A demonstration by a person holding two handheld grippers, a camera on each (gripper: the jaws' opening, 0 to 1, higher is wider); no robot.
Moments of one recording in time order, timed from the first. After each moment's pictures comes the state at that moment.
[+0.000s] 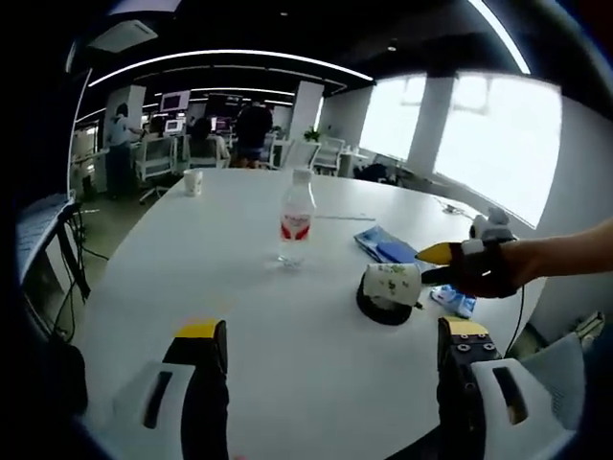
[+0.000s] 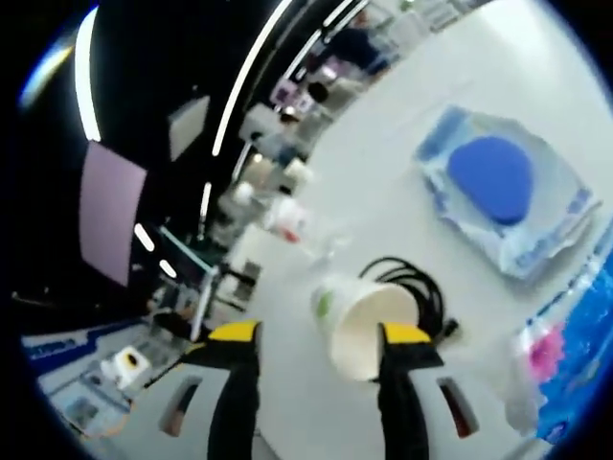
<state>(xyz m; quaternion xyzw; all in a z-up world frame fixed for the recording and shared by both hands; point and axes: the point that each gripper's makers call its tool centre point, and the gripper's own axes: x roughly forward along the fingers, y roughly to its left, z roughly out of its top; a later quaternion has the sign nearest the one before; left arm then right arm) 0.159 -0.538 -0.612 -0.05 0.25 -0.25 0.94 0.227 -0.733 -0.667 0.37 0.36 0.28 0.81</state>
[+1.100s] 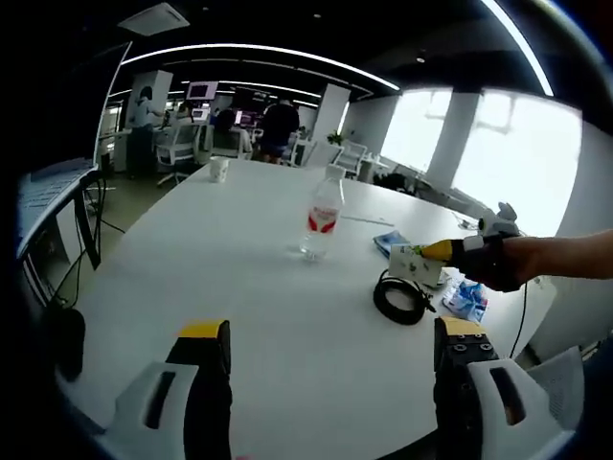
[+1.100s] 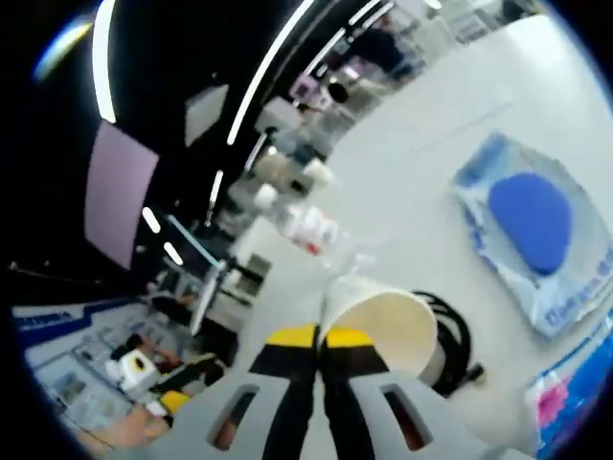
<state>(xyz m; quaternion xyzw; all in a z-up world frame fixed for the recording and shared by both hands) 0.155 -0.514 -0.625 -0.10 0.25 -0.21 0.94 0.249 -0.711 -0.630 0.31 0.34 0.33 0.83</state>
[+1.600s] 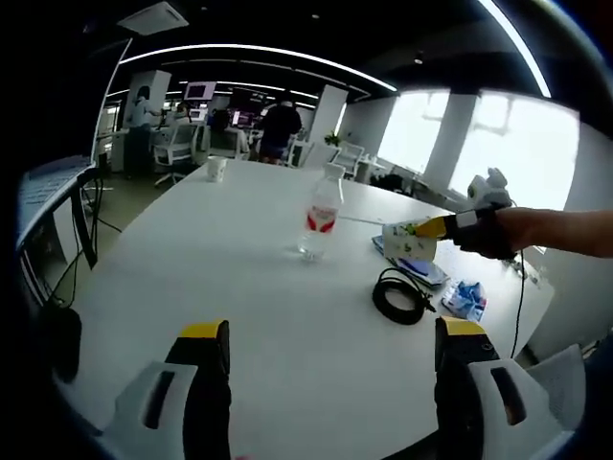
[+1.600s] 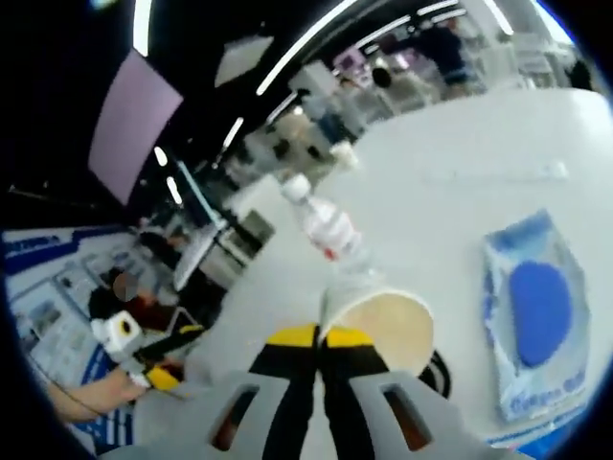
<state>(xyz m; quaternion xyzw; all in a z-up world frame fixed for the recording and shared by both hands) 0.156 -0.512 -0.628 -0.10 0.25 -0.21 0.94 0.263 -0.696 -0.615 0.18 0.36 0.39 0.83</state>
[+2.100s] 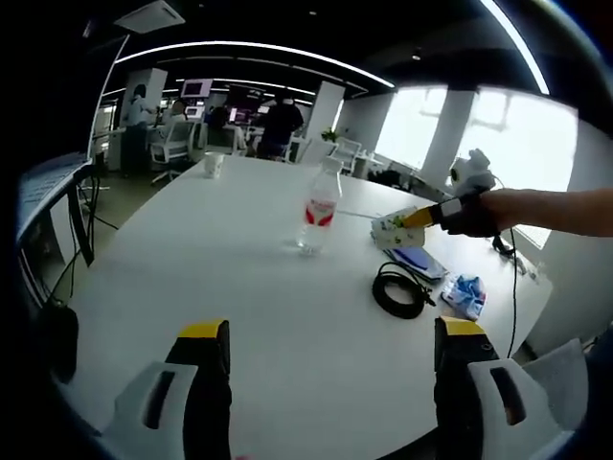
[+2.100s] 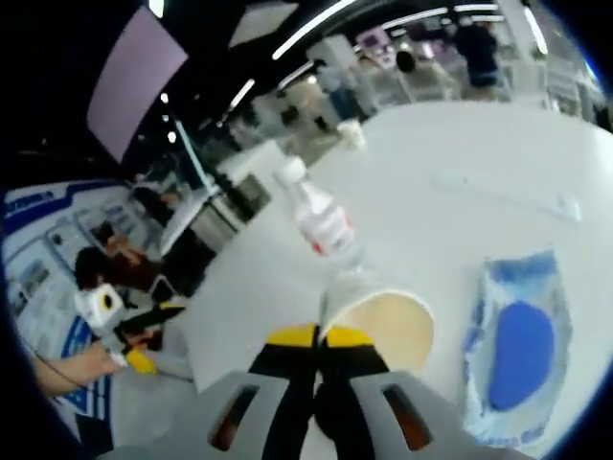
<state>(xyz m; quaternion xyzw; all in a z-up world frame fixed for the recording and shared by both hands) 0.155 -0.513 -0.637 -0.10 0.26 -0.22 0.94 0.291 -0.696 -0.628 0.09 0.40 0.41 0.82</state>
